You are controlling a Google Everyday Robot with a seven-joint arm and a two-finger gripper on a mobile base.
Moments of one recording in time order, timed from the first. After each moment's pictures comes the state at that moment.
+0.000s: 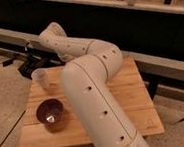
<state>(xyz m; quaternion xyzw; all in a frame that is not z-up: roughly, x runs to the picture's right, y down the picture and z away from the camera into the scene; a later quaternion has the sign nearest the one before) -0.074 -0.080 0.916 -0.28 0.15 0.12 0.94</state>
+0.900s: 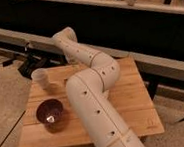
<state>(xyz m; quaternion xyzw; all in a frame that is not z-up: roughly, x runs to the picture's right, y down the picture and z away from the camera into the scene) -0.070 -0.040 0.961 -0.36 0.11 0.01 0.93</state>
